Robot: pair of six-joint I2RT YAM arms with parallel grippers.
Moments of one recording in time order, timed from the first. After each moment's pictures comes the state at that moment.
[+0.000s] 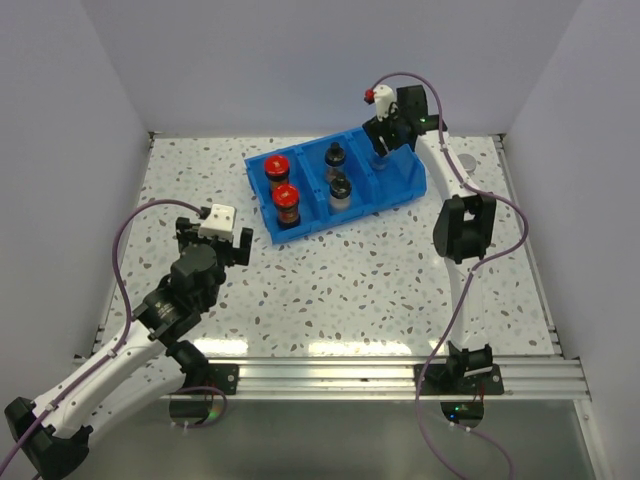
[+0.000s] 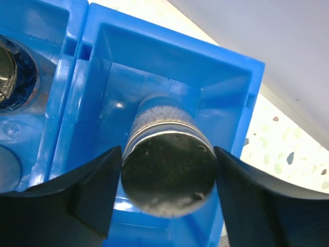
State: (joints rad) left arm -0.69 0.65 0.62 -0.19 -0.67 0.06; right arm 0.20 2.40 2.38 -0.68 -0.13 -0.43
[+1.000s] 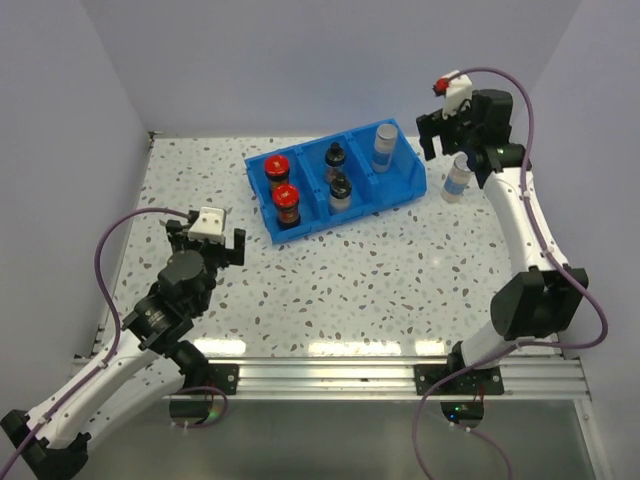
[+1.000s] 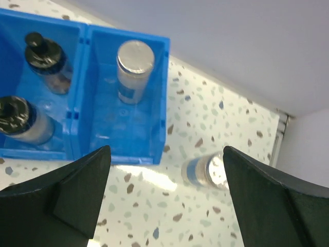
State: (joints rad) left arm -0.69 0.58 0.62 -0.19 -0.67 0.06; right arm 0.09 1.64 1.70 -0.47 -0.19 -0.35
